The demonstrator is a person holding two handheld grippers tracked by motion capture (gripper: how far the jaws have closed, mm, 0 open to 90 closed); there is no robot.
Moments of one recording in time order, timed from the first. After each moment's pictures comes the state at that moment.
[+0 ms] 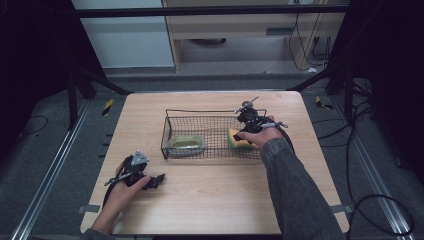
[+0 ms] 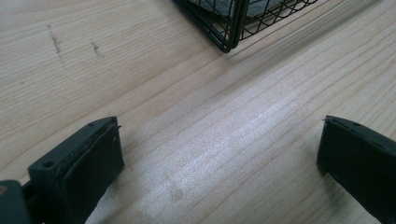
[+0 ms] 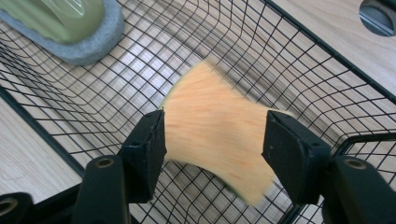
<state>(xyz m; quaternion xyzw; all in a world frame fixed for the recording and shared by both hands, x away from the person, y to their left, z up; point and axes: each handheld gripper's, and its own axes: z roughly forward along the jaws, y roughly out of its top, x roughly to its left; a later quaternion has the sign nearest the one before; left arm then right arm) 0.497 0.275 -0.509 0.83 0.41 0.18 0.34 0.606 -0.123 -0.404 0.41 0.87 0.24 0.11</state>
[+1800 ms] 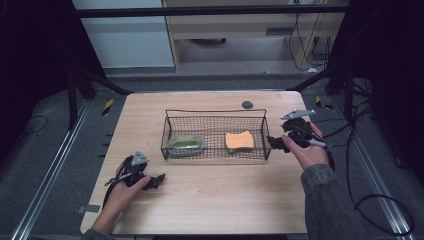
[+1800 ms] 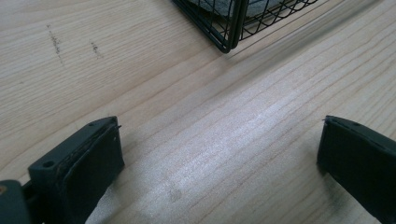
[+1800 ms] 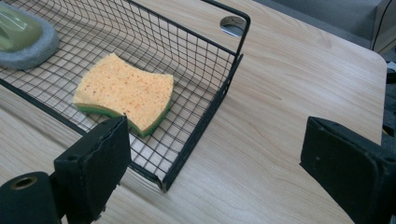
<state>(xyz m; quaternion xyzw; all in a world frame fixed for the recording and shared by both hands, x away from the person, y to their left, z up) 0.496 0.275 -0.509 0.83 0.41 0.18 0.34 0.534 -0.231 -0.384 0.46 0.79 0.32 0.25</state>
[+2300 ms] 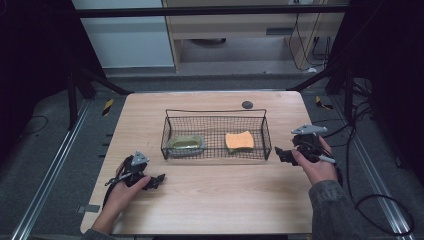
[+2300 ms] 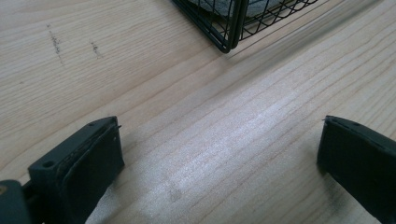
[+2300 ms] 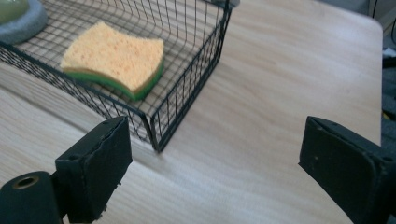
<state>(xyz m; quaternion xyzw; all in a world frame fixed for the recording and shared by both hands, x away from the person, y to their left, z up) 0.496 0.275 -0.509 0.83 0.41 0.18 0.34 0.503 -0.255 -0.415 0.48 0.77 0.33 0.25</state>
